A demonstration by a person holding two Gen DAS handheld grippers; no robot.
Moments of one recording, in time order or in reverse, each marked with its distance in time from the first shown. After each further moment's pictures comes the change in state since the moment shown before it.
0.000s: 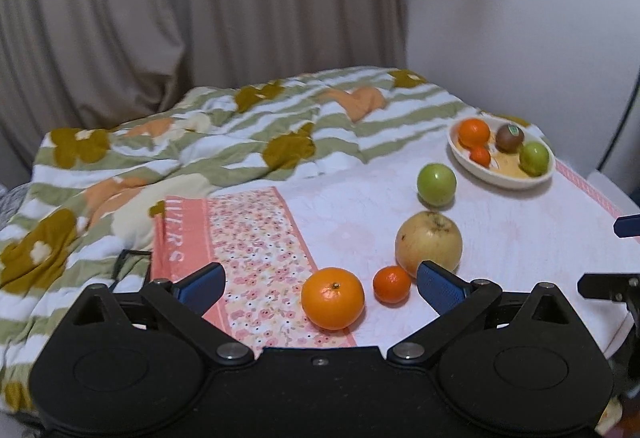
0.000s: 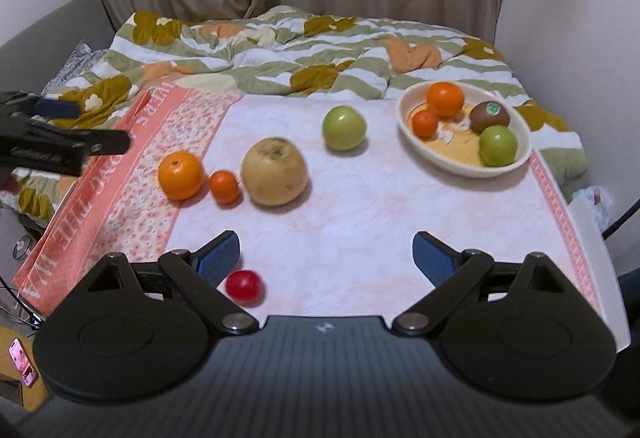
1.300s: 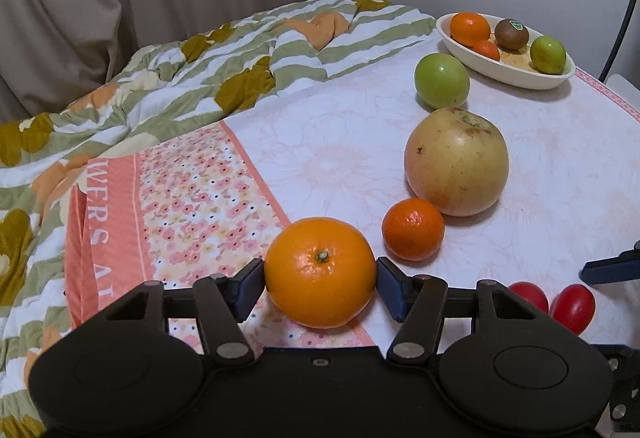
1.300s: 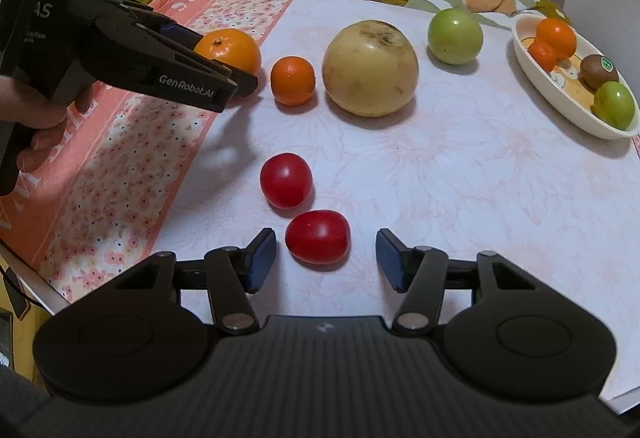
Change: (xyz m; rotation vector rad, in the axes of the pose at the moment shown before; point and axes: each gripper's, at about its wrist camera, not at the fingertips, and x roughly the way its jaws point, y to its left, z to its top) left arm 0.110 -0.009 -0.029 0.131 0.166 -0.062; right arm 0.095 0.062 -0.032 -0.147 0.209 0.085
